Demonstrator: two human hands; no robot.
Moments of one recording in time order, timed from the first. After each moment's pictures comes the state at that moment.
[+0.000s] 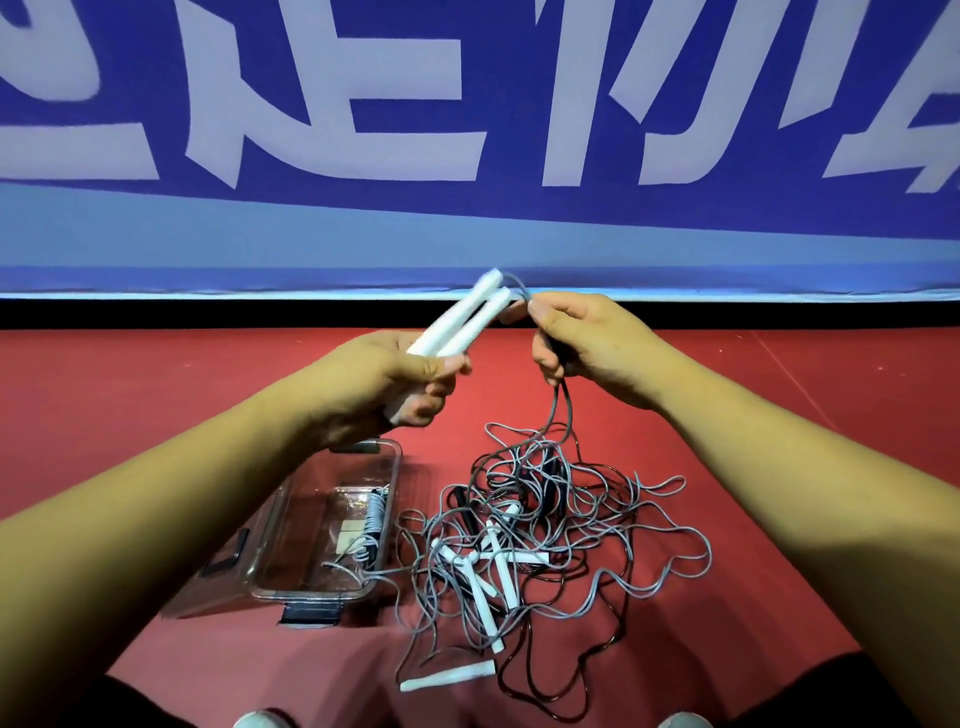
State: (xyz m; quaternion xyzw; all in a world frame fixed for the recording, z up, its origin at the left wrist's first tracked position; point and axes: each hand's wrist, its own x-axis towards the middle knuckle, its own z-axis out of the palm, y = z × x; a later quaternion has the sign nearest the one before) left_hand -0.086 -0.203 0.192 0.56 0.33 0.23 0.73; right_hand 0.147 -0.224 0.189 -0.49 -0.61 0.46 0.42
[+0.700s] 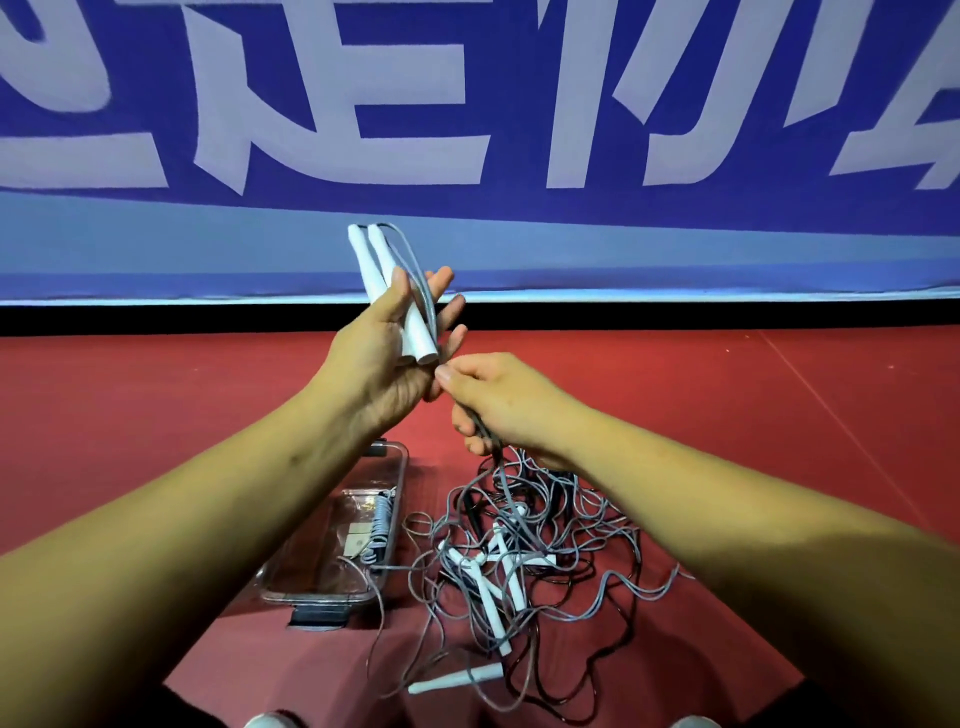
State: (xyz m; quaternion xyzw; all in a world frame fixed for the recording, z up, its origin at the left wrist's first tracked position) left_hand -0.061 -0.190 0.197 0.31 0.33 0.49 0.74; right_hand 0.060 -0.246 0.177 -0.52 -0.58 0.52 0.34
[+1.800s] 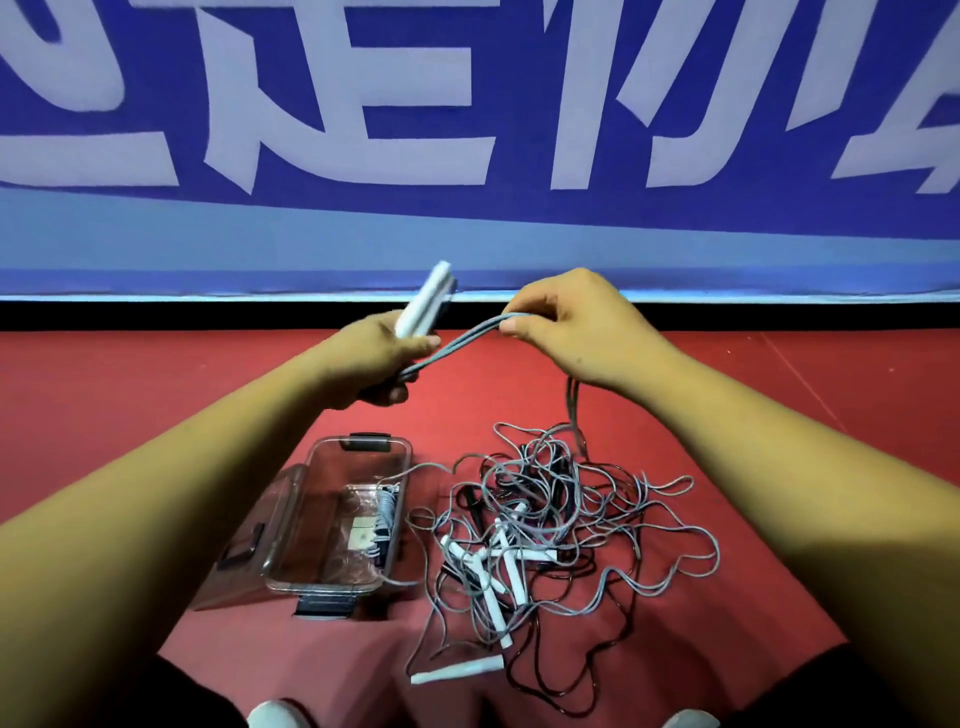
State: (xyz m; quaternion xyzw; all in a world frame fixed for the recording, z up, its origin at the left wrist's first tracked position) left_hand -0.100 -0.164 0.184 0.64 0.52 0.22 0.52; right_hand 0.114 -0.242 0.232 -0.58 -0.74 0.16 0.30
